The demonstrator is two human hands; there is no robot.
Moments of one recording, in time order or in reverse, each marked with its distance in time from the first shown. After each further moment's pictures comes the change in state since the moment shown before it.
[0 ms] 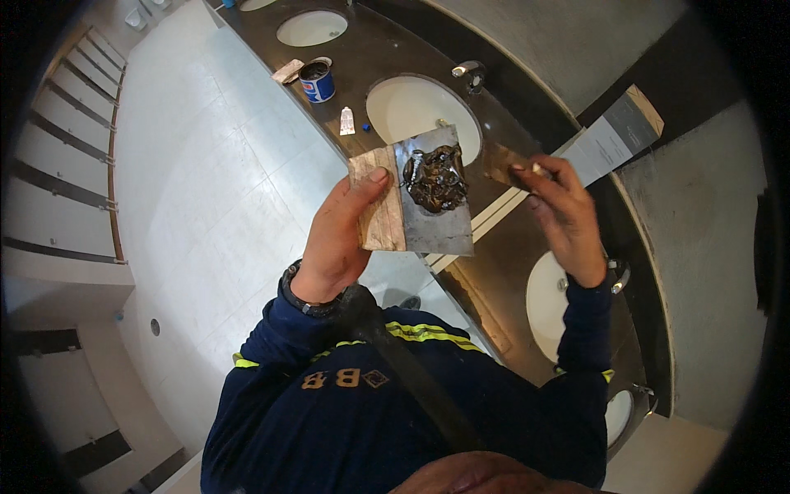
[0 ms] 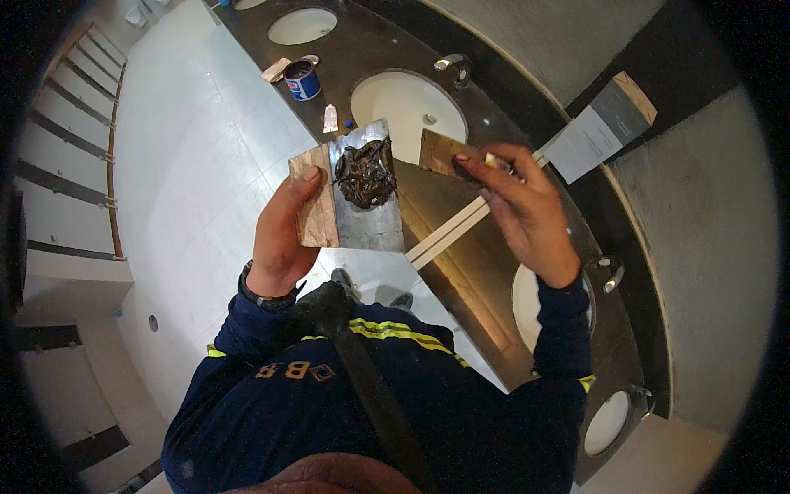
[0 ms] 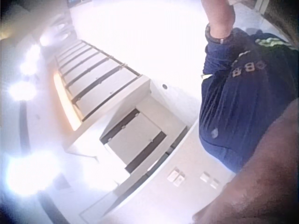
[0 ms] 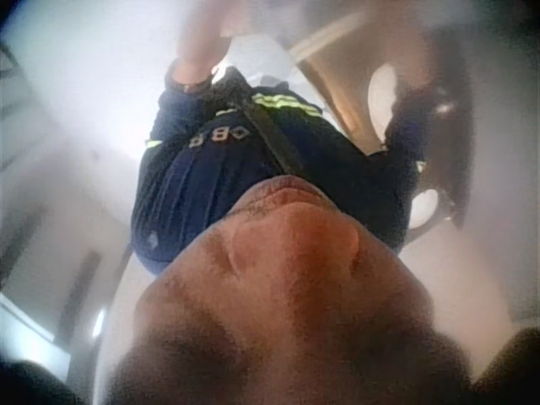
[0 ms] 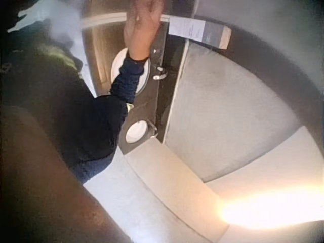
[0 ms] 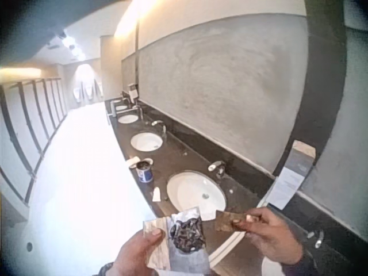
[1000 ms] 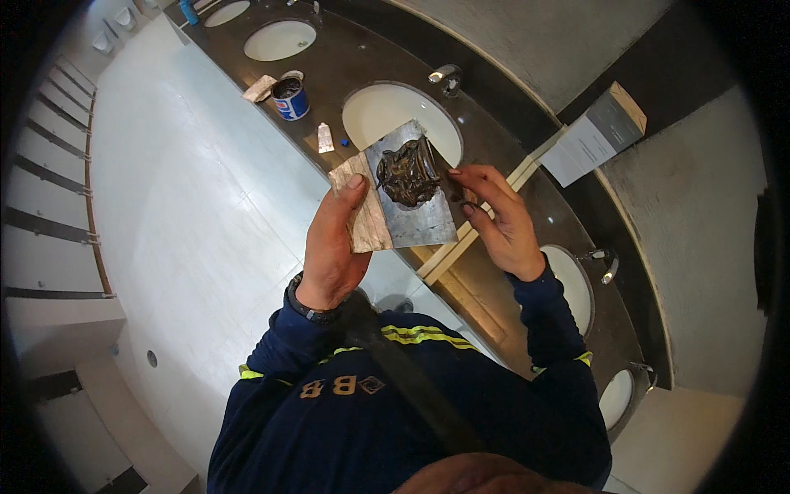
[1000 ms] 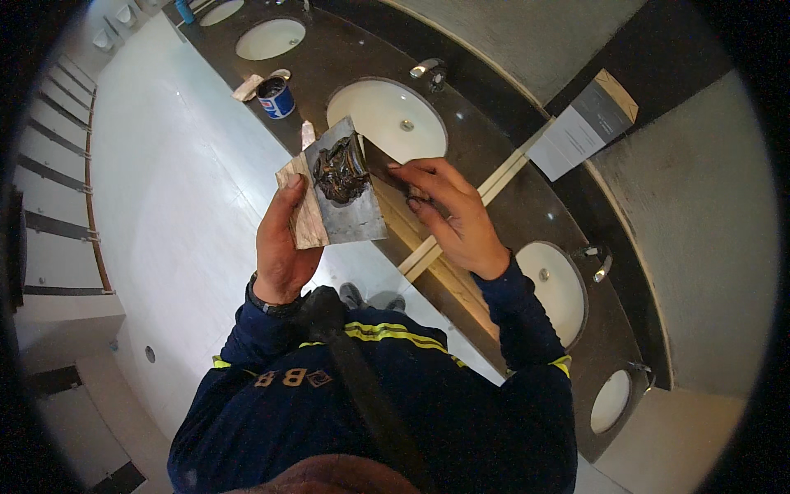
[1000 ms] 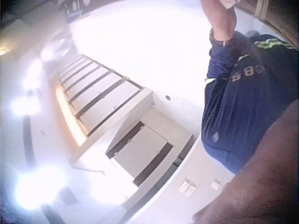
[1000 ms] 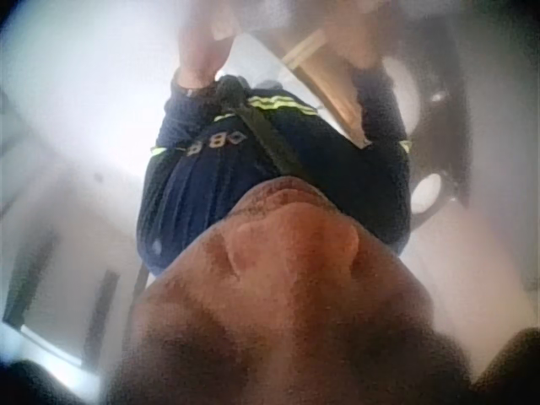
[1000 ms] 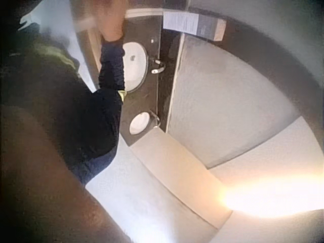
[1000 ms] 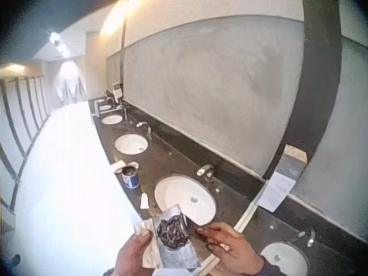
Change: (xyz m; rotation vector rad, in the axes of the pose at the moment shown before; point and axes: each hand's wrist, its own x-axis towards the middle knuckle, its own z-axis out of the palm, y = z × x) left_hand 0.046 0.002 -0.024 -0.156 -0.022 0.029; right_hand 0.039 0.017 0.063 0.152 -0.019 0.034
